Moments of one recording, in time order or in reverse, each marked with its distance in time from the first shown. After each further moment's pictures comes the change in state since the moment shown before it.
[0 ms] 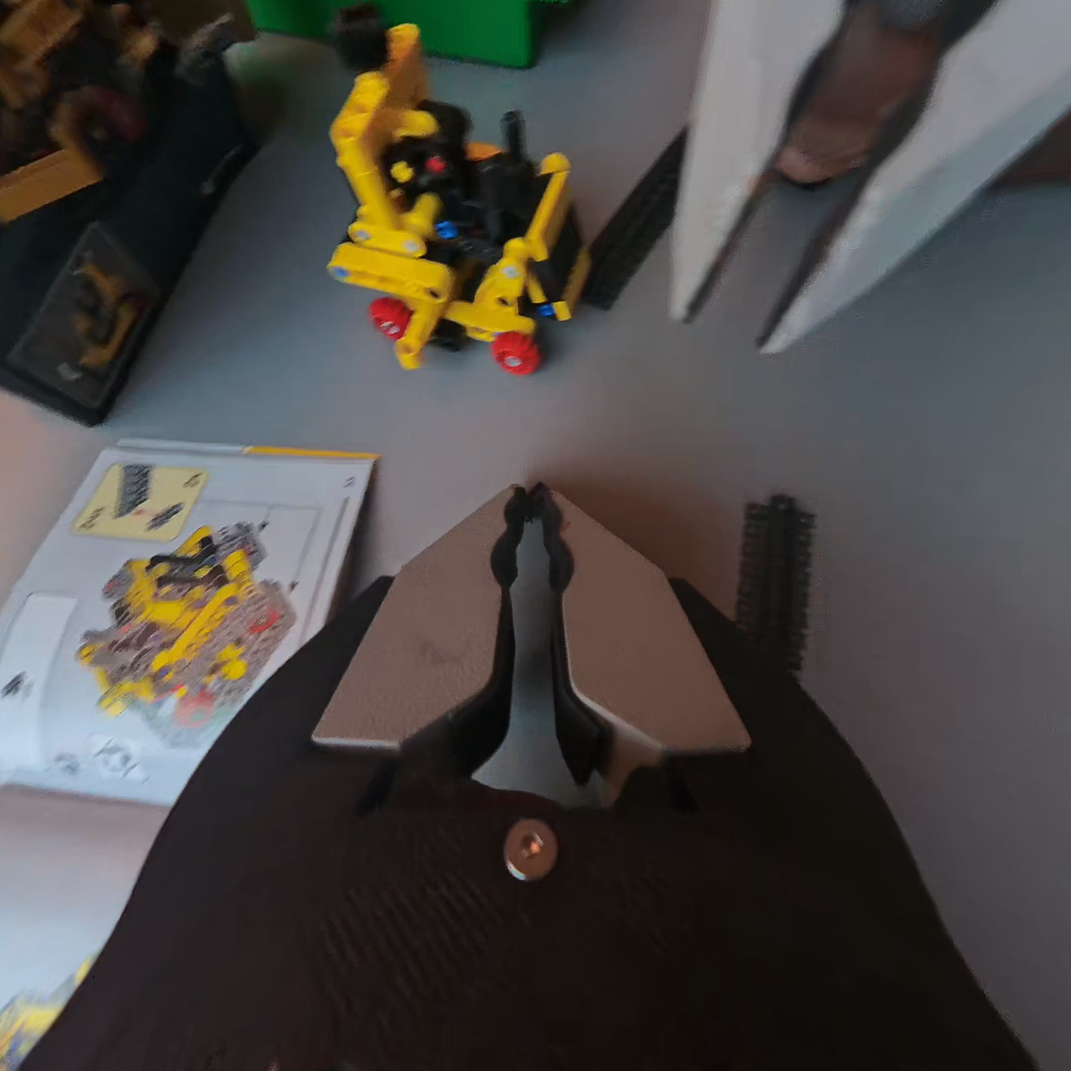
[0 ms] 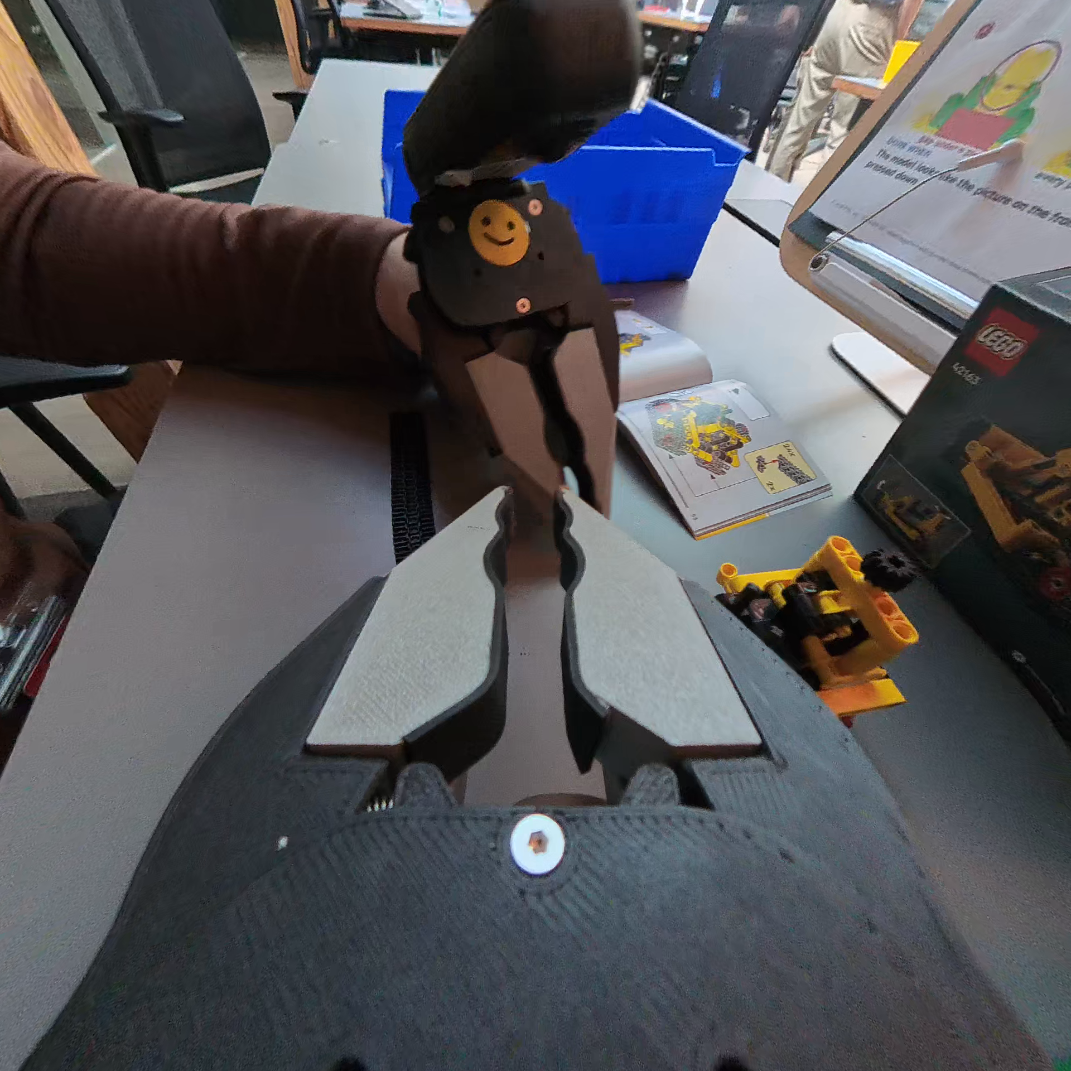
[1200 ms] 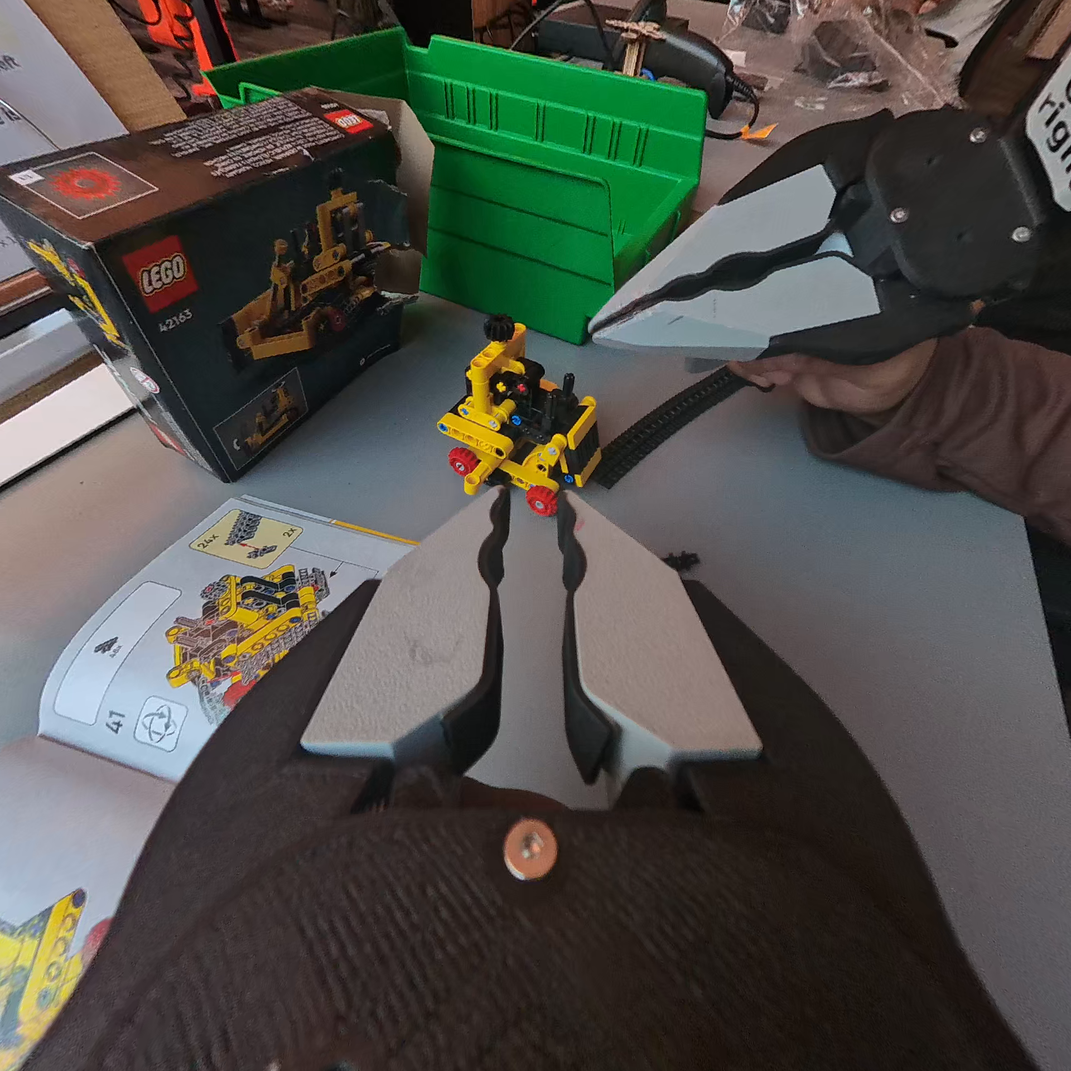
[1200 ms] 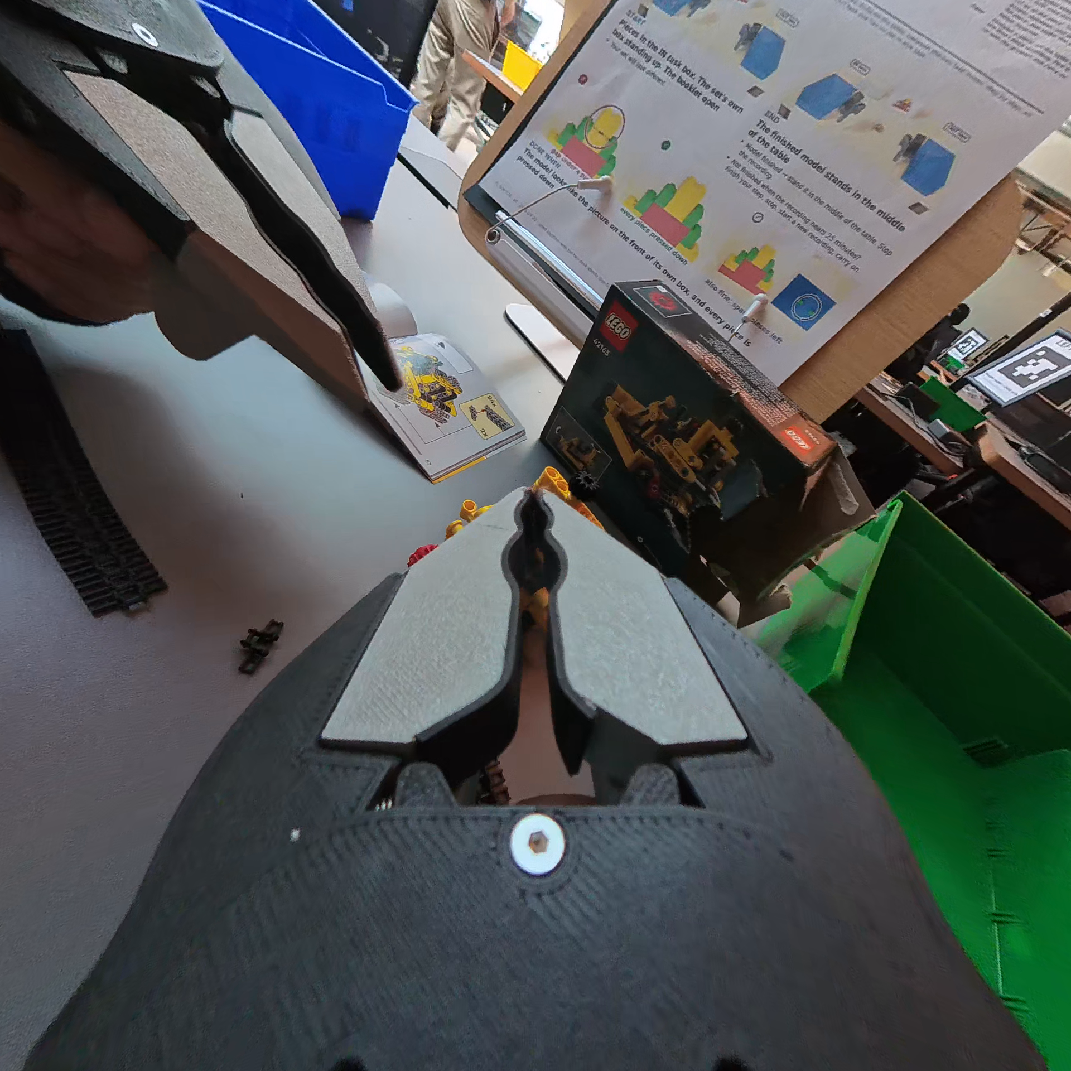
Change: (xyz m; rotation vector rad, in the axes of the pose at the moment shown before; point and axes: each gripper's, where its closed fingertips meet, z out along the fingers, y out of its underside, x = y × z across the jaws) left arm -0.011 -0.052 -0.043 0.358 -0.086 -0.200; right arm 0.069 0.000 -0.043 -0.093 0.610 -0.241
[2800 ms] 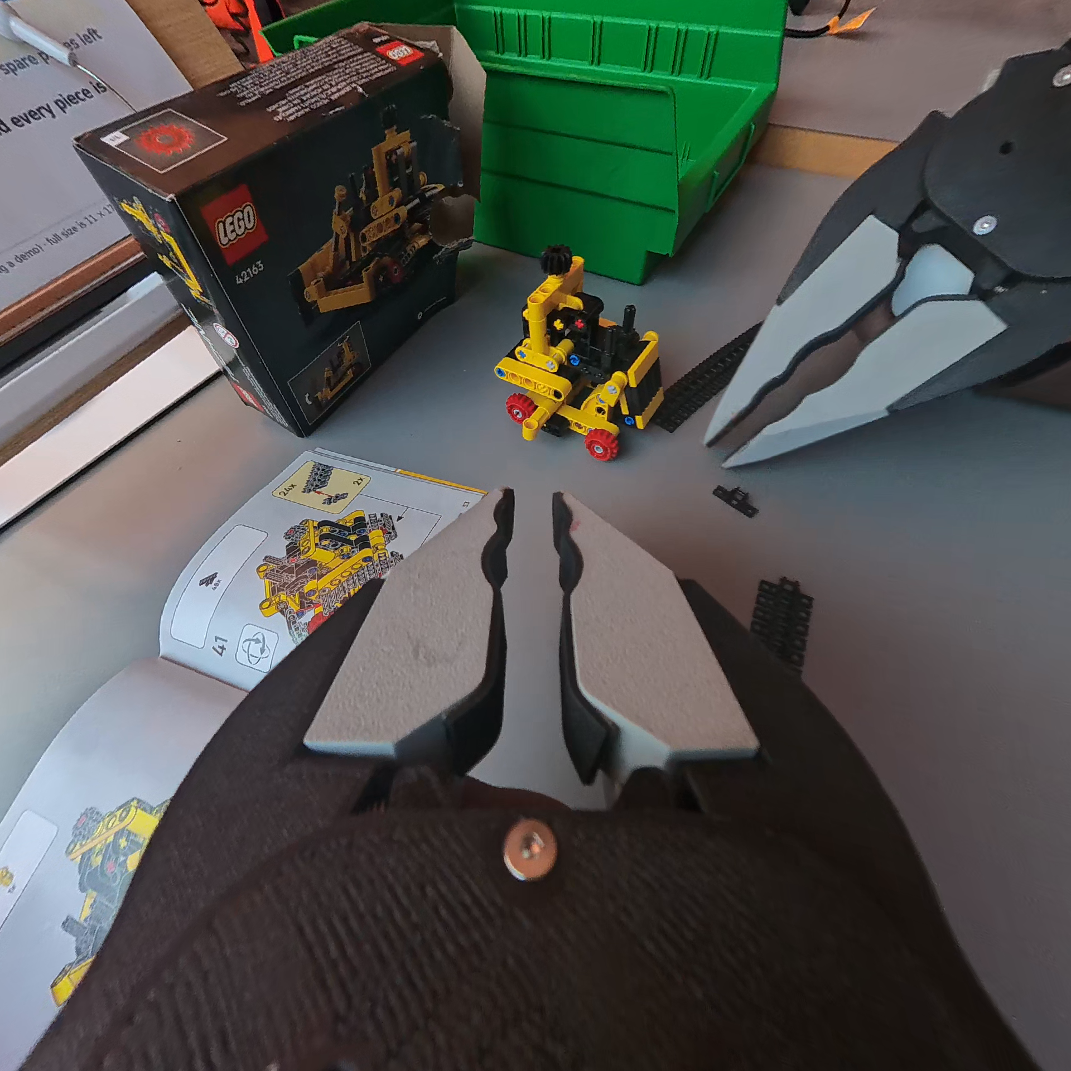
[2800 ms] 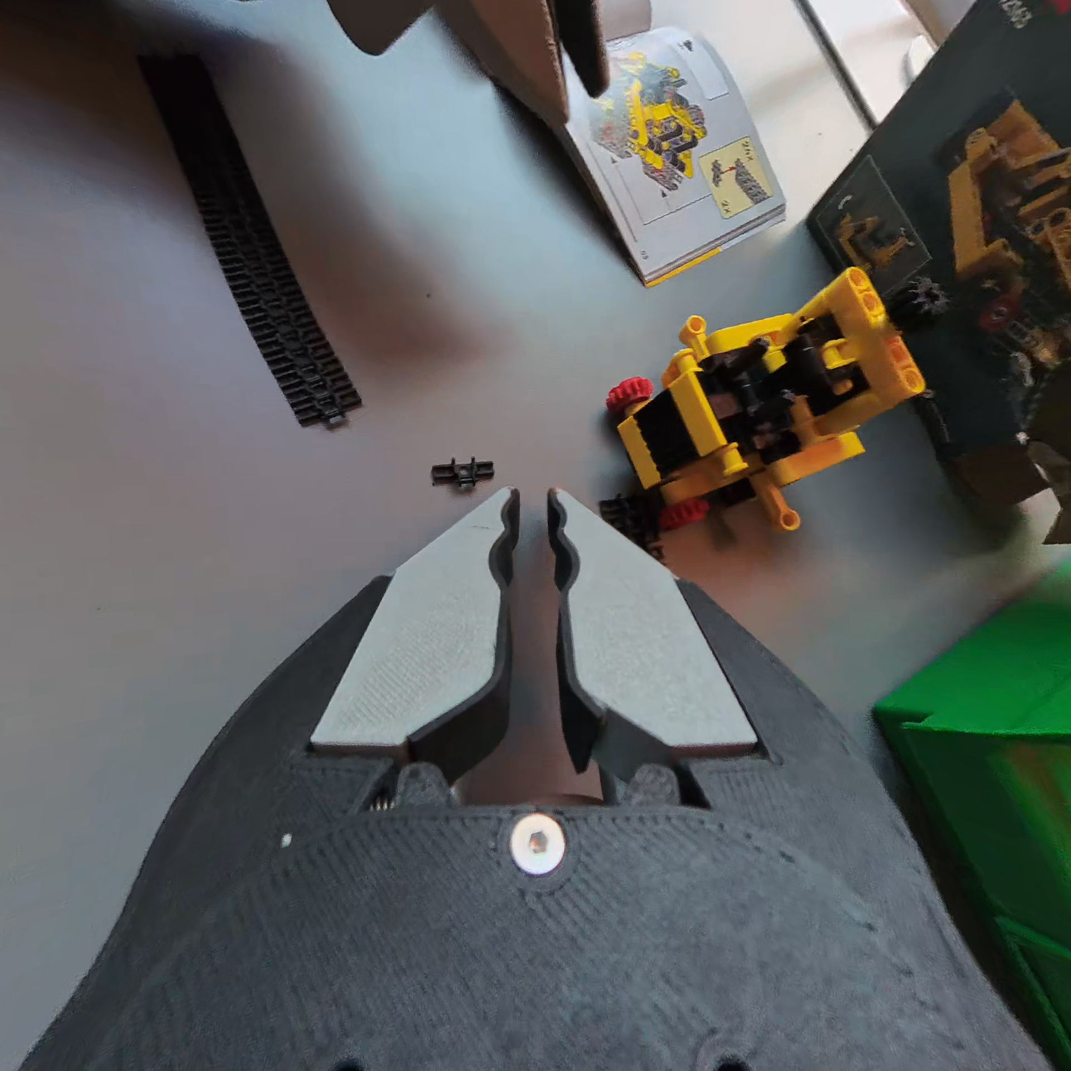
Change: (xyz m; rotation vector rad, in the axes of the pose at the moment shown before) left arm -0.022 0.018 -0.012 -0.065 -0.099 0.077; right arm -0.074 0.061 -0.015 -0.387 -0.370 0.060
